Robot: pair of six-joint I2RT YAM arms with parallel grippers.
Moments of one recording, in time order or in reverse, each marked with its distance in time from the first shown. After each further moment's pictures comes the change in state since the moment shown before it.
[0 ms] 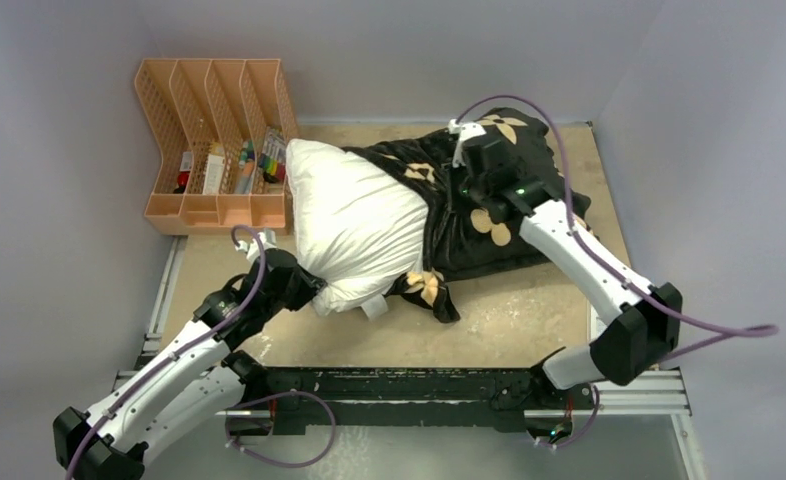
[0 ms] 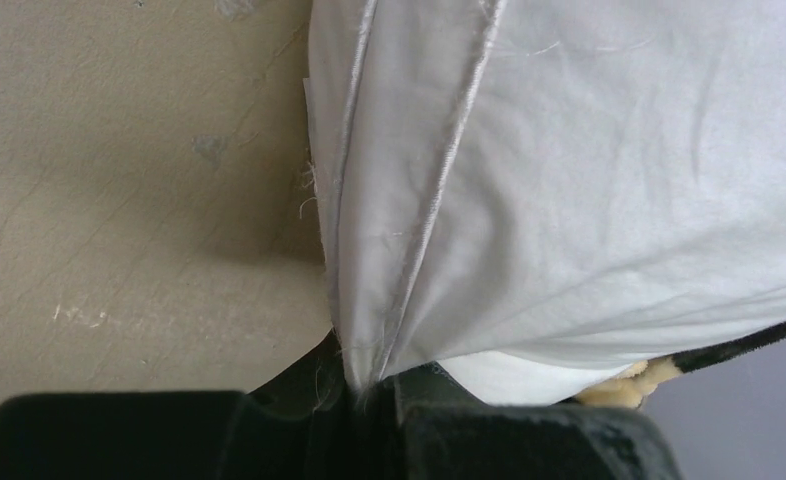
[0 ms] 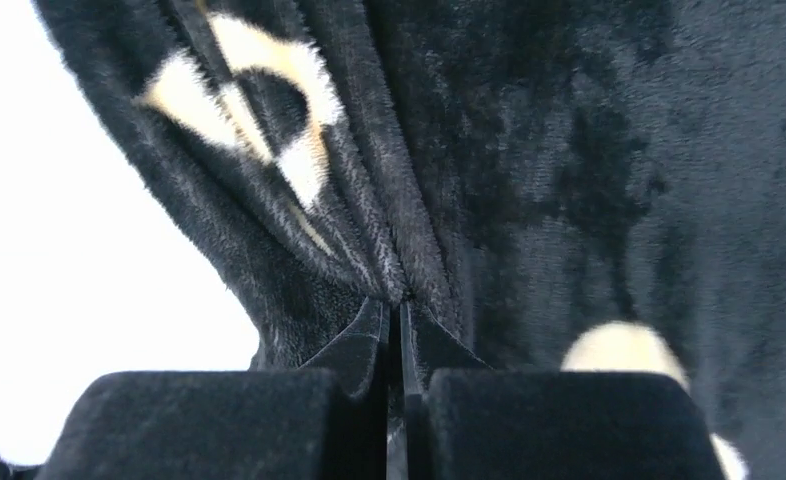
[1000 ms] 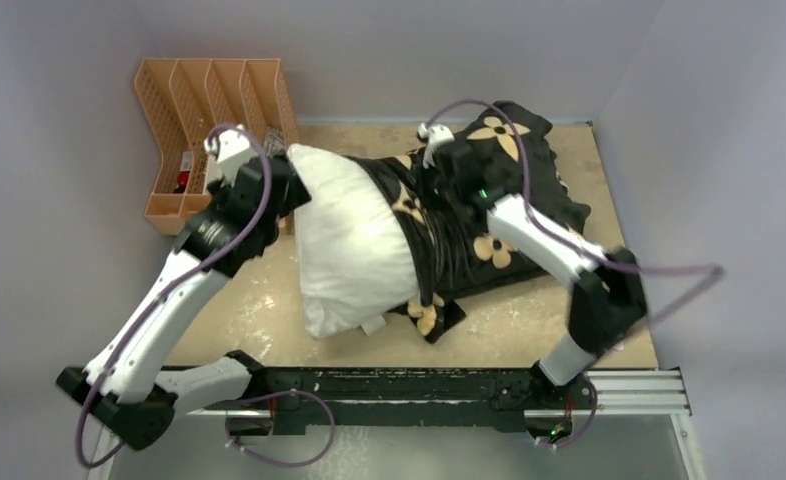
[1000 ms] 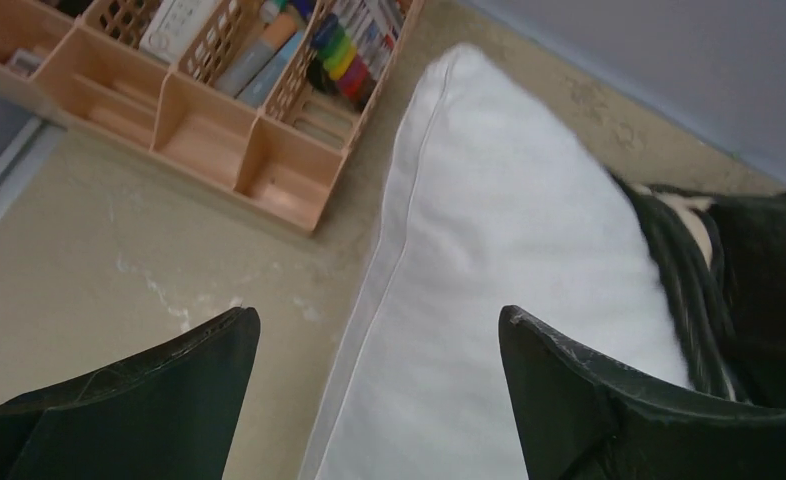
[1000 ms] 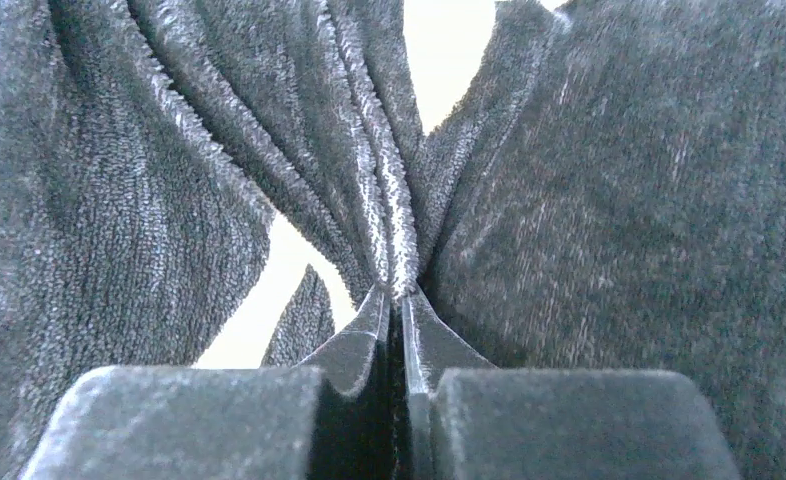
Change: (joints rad) left arm 0.029 0.300 0.686 -0.270 -0.493 0.369; right arm -0.030 0.349 0.159 0.203 -0.164 -0.027
